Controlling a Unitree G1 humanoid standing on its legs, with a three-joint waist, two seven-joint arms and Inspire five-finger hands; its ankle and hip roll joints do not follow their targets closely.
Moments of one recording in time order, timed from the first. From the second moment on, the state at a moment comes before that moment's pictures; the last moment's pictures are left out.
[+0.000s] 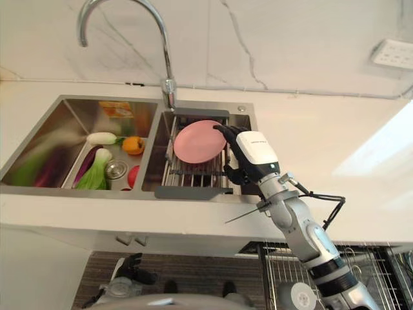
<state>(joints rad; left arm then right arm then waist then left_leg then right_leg) -0.03 0.12 -0.10 1.20 0.05 -0.10 0.28 -0.12 -0.58 0.26 -0.10 -0.66 -0.09 -0.16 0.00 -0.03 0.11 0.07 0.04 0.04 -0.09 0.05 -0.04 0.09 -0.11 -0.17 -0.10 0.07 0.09</state>
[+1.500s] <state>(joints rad) -0.05 0.11 -0.10 1.20 0.08 -0.09 0.34 -0.31 -0.63 0.44 0.29 -1.12 0.03 -0.33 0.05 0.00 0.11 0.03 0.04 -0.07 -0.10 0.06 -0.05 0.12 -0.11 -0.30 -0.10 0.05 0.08</state>
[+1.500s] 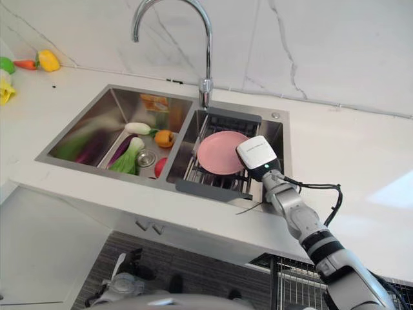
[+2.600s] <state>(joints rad) 0.04 0.19 -0.11 1.16 0.10 -0.06 0.36 -0.10 -0.58 0.22 0.03 -0.56 -0.14 -0.36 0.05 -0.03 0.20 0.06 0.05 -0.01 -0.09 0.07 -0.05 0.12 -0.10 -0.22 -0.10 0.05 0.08</state>
